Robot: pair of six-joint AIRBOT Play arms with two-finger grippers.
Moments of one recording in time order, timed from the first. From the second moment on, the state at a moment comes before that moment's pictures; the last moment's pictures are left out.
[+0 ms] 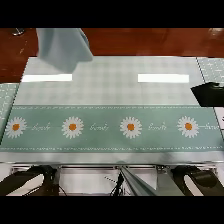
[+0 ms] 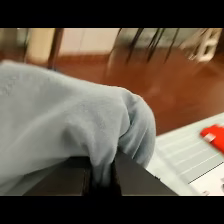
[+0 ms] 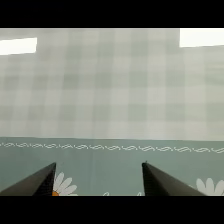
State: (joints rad) left arm -0.09 -1.18 1.98 0.80 -0.98 -1.32; right arm 0.11 -0.52 1.05 -1.47 1.22 1.74
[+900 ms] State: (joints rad) left arm -0.68 -1.12 1.26 0.79 -0.75 -1.35; right arm 0.11 -0.37 1.05 -1.47 1.30 1.75
